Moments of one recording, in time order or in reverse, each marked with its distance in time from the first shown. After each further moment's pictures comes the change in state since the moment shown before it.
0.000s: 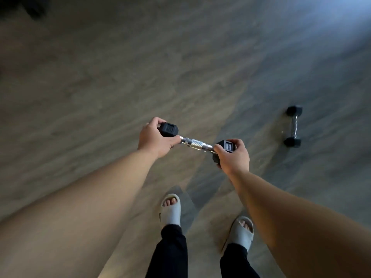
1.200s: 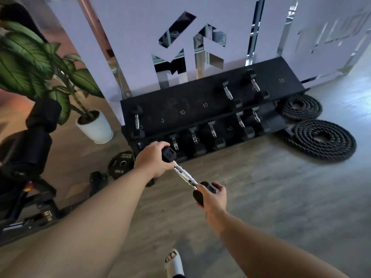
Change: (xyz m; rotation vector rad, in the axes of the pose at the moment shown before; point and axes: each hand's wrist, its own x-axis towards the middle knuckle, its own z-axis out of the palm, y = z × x) left_hand 0.150 0.386 -0.647 0.395 0.408 0.503; right_hand -0.251 -0.648 0.185 0.687 -0.383 -0.148
